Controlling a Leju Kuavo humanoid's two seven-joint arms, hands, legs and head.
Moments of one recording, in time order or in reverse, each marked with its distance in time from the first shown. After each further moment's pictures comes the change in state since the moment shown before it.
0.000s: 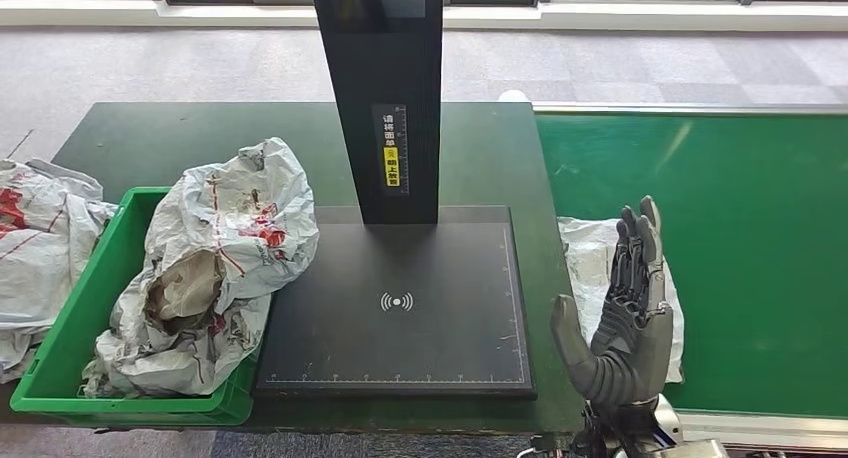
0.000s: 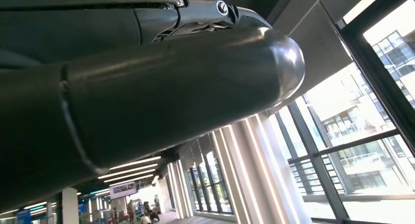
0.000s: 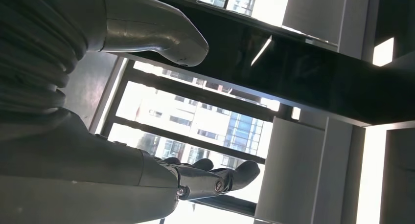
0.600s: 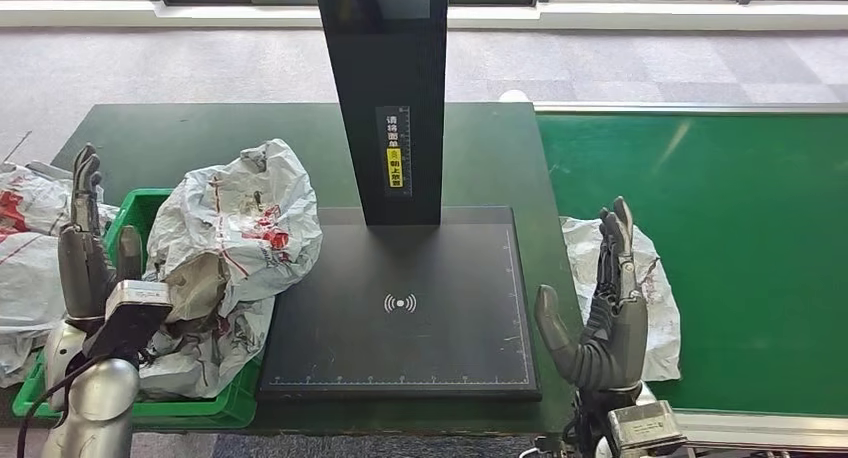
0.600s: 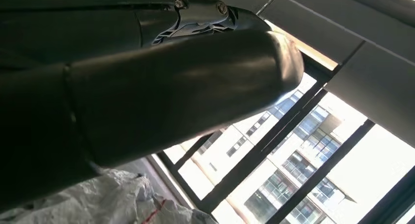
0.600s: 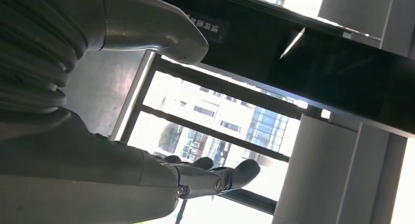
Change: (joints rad) left arm 0.132 -0.826 -0.363 -0.006 0.571 0.673 -0.360; right arm 0.000 0.105 -0.099 0.095 0.126 0.070 0.003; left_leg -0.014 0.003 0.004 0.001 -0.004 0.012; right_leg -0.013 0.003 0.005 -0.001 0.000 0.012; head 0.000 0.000
